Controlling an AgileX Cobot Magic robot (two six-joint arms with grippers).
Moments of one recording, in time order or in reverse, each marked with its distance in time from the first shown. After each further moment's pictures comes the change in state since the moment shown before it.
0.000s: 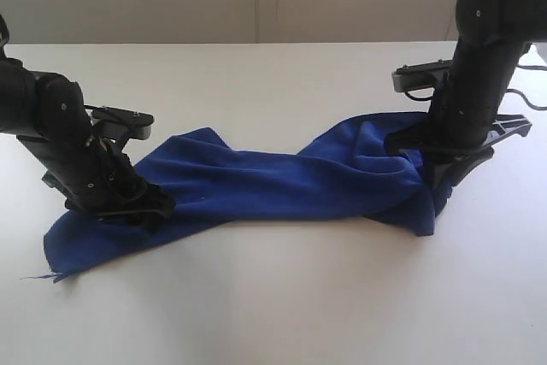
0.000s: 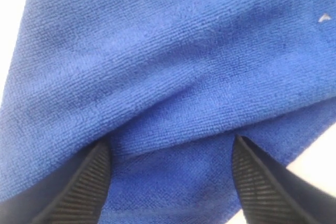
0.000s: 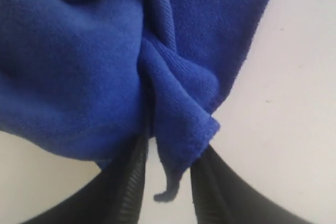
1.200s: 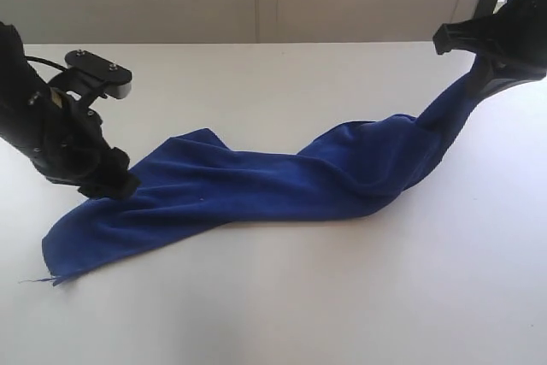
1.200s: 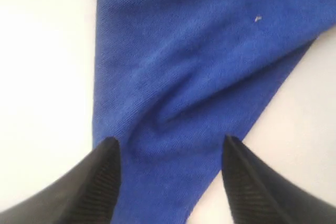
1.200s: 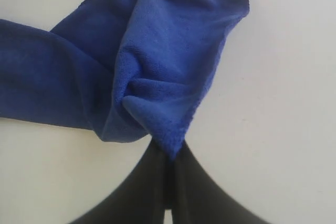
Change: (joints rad) left arm 0.000 -0.277 0.009 0.120 0.127 0.150; right arm -0.125 -0.348 0.002 0.208 -0.014 -0.108
